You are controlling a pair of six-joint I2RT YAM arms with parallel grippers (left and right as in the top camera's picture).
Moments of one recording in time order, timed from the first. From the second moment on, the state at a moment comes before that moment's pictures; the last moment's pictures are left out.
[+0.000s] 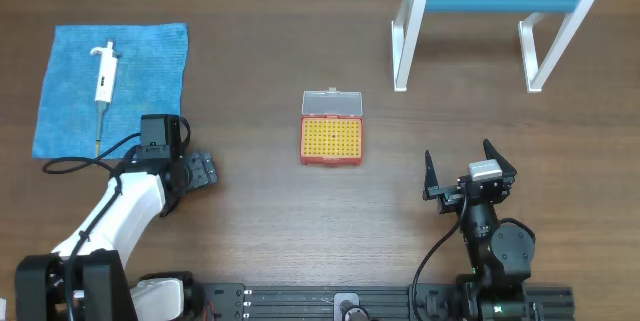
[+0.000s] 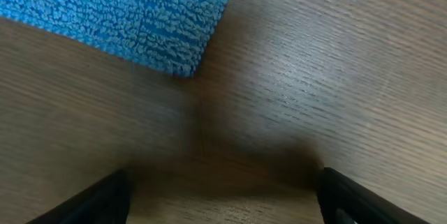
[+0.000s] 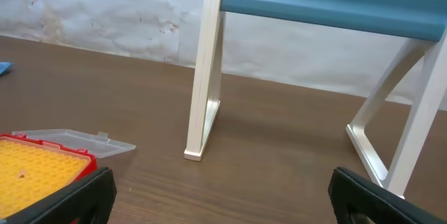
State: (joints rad) left arm 0.08 1.39 0.54 -0.44 -0.06 -0.29; right arm 0.05 0.01 0.01 -0.06 -0.13 -0.12
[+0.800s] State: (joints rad) left arm 0.08 0.33 0.49 -0.46 -0.05 -0.29; right arm 0.05 0.01 0.01 -0.06 -0.13 -0.12
